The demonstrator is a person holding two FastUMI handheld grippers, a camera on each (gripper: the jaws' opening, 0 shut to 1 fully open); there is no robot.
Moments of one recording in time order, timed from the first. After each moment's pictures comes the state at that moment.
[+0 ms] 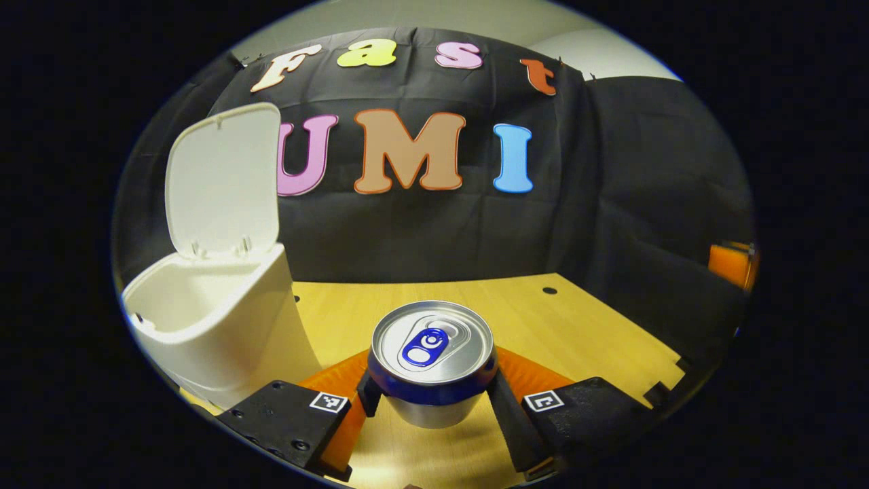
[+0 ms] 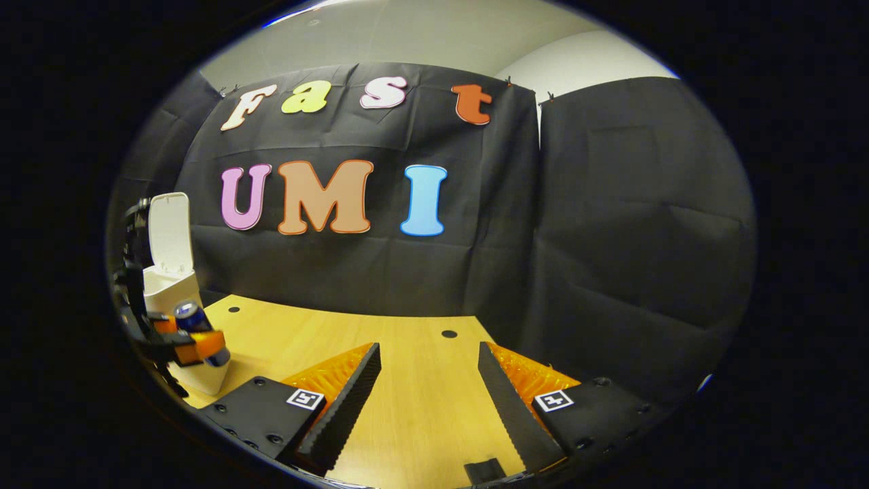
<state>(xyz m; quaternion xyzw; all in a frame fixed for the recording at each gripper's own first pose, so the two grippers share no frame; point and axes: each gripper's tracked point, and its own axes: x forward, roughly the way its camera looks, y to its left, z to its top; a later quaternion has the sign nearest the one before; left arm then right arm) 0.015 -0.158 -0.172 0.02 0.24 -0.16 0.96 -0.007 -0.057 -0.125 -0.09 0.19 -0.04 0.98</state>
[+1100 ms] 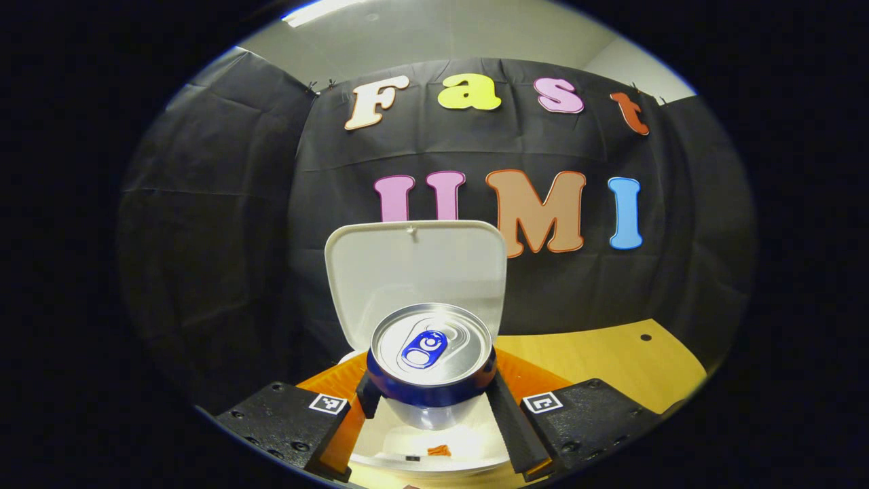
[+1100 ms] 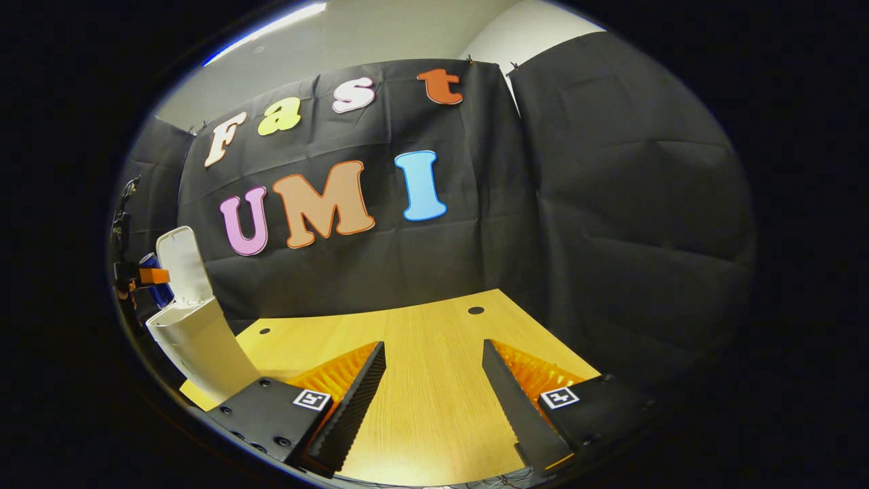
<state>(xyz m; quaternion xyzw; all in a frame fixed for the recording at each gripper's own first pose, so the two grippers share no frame) 0.078 0.040 -0.062 0.06 0.18 0.03 0.98 -0.014 -0.063 -0.160 0.03 0.21 -0.03 0.98</state>
